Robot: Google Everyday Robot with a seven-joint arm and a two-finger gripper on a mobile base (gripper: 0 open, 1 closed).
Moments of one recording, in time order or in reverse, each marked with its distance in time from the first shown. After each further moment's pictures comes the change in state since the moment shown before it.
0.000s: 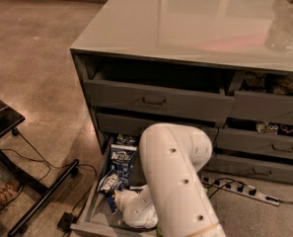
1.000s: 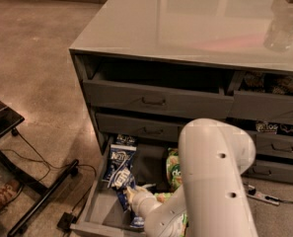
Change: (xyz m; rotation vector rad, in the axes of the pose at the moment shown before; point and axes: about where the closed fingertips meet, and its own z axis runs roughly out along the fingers) arm -0.043 -0.017 -0.104 -0.054 -0.182 -0.001
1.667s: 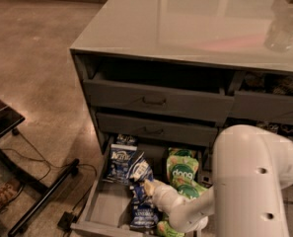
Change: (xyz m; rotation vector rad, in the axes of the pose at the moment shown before) arm -0.038 -0.063 -0.038 -0.032 -0.040 0.078
